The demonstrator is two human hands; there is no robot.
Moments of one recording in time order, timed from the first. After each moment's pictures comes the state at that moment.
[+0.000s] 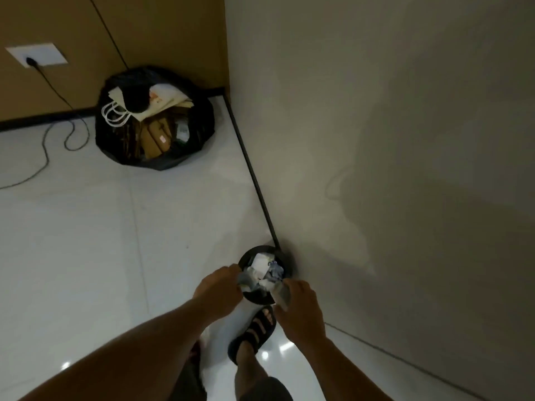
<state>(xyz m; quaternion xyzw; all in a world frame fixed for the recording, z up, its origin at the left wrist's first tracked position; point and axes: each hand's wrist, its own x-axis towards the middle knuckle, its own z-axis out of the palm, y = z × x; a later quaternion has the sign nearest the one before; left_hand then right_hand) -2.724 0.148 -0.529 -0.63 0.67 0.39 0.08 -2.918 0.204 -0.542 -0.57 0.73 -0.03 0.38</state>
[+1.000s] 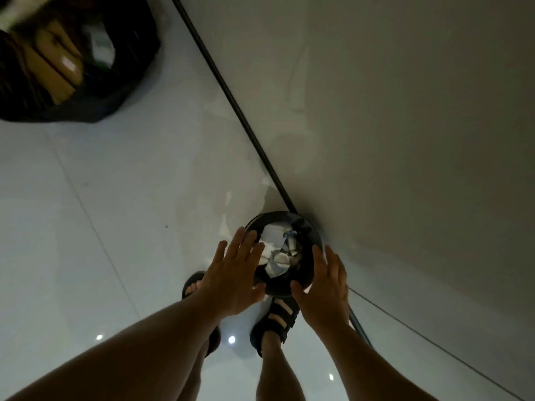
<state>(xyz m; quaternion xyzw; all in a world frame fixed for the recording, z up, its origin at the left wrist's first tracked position) -2.719 0.097 -0.797 -0.43 0.84 0.28 0.20 -2.906 0.181 -0.792 -0.46 0.83 0.01 0.32</state>
